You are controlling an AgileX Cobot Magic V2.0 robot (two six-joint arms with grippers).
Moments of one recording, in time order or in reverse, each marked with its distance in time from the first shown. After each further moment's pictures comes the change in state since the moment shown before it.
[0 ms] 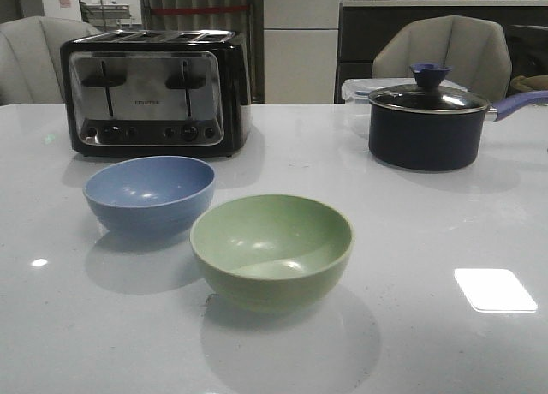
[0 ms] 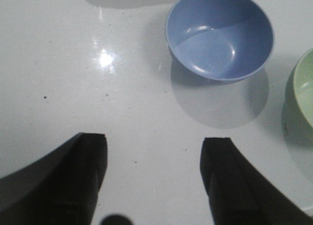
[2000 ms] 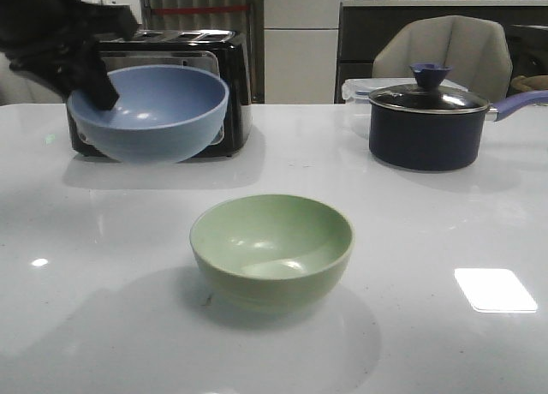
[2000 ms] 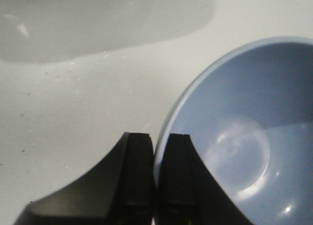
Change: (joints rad) left arm -0.099 0.593 -0.525 -0.133 0.079 0.098; right arm 0.000 0.000 0.000 -0.002 0.002 -0.002
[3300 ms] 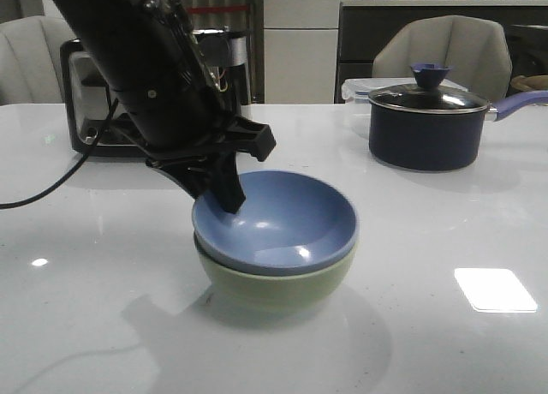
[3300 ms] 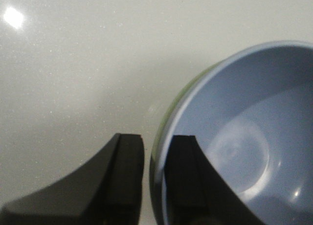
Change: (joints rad) left arm -0.261 0.240 -0.001 -0.039 -0.101 0.061; right arm 0.000 0.000 0.000 0.000 0.000 0.000
